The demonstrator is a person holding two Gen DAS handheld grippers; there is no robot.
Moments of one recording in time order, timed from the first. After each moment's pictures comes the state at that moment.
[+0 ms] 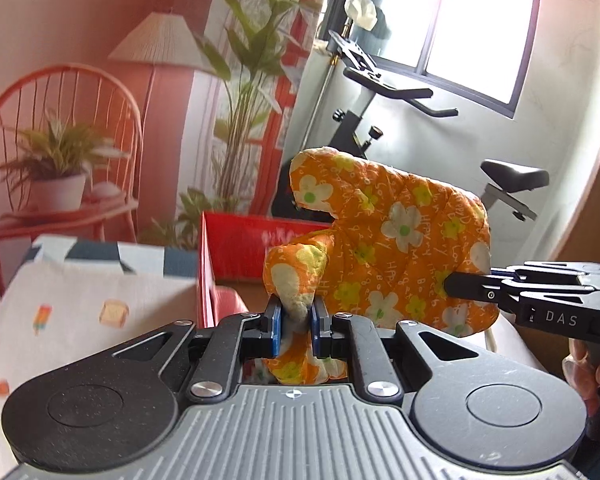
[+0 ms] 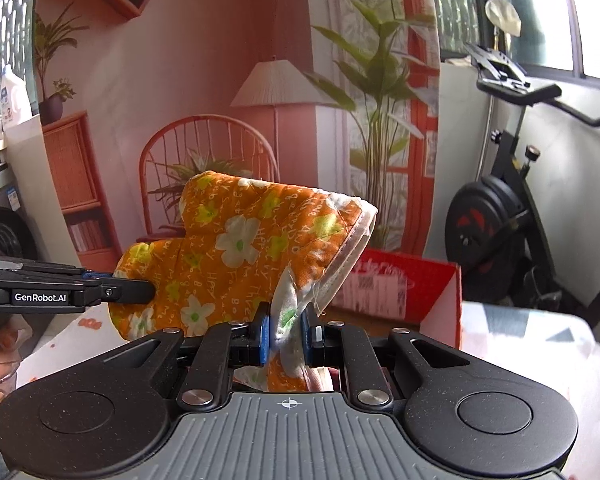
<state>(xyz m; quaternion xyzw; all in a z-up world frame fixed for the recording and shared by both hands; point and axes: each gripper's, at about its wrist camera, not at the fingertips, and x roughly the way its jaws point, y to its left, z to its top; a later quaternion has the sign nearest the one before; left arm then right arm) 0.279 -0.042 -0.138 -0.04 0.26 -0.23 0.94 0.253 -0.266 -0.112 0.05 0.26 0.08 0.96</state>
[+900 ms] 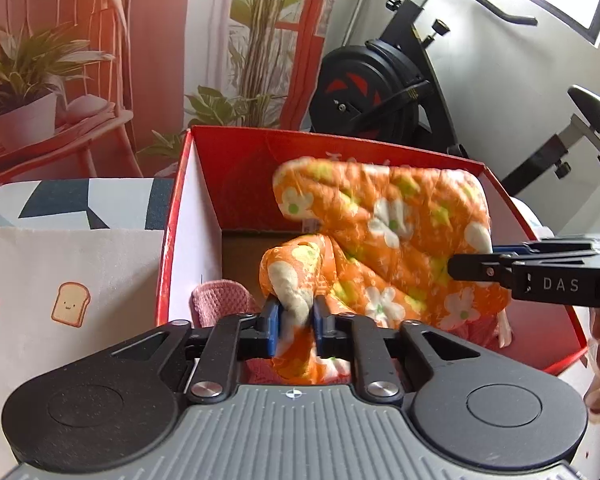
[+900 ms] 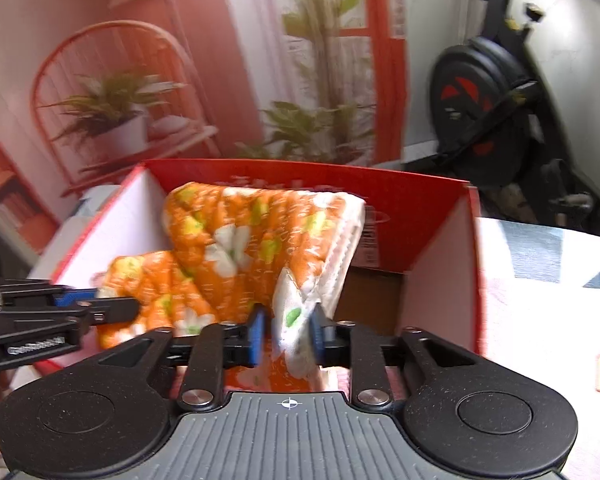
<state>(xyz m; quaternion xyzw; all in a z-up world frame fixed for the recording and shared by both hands) 0.441 -0.095 -0.212 -0.01 0.43 -0.18 0.89 0.437 -0.330 -0.216 0.12 0.44 0.03 0.89</state>
